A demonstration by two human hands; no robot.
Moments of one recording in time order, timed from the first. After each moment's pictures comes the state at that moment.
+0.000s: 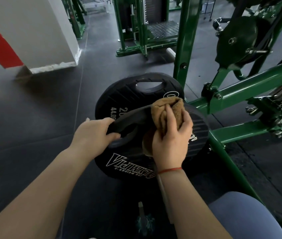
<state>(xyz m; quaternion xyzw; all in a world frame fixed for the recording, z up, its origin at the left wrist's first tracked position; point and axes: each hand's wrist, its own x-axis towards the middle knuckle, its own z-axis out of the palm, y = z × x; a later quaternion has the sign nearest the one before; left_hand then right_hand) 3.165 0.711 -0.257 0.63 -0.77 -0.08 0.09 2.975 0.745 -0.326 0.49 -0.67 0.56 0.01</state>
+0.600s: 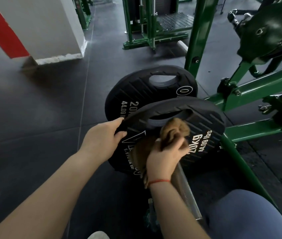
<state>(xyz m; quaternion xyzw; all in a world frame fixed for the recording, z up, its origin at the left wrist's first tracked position) 3.186 0.720 -0.282 0.61 -0.77 -0.13 0.14 3.043 0.757 -0.355 0.28 -0.71 0.61 -0.22</state>
